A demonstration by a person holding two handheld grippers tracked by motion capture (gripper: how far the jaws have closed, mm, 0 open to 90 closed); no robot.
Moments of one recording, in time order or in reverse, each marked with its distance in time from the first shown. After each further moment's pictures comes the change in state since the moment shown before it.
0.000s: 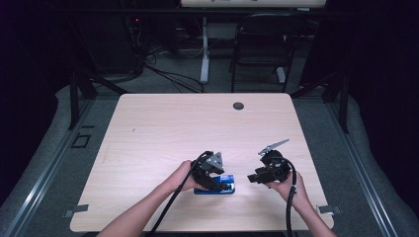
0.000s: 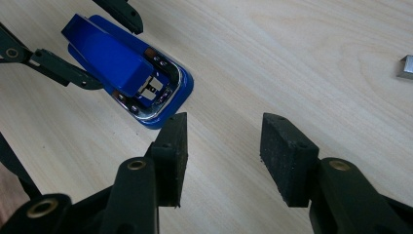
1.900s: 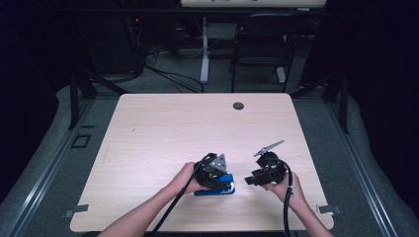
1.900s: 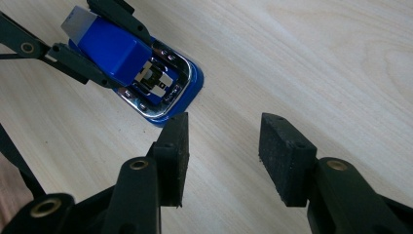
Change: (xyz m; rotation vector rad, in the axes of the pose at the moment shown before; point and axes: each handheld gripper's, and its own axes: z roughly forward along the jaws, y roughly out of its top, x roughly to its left) left arm -0.008 0.006 0.003 -0.008 0.032 0.028; right arm 0.008 0.002 0.009 0.026 0.012 -0.022
